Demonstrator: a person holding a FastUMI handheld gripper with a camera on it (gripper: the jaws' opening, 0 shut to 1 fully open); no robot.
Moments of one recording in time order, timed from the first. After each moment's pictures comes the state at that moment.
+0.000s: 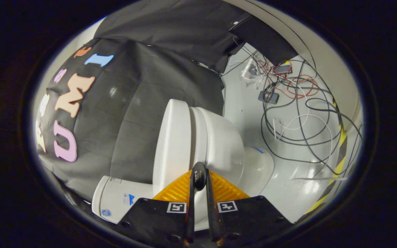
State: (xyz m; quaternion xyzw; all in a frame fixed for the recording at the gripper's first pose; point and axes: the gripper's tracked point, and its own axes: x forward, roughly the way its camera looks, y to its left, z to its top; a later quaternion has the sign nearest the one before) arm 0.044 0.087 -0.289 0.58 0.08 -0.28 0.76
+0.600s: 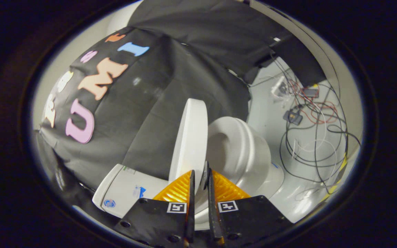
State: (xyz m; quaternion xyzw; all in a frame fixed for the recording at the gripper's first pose) arm 0.061 0.104 -0.194 0.48 0.05 -0.22 0.85
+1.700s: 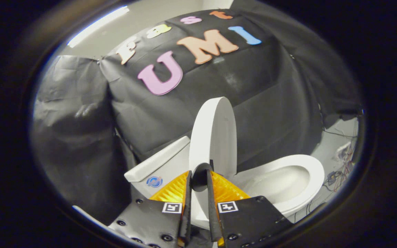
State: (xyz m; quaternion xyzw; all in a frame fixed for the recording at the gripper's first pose) arm 0.152 0.257 -0.030 0.24 0.04 0.02 0.97
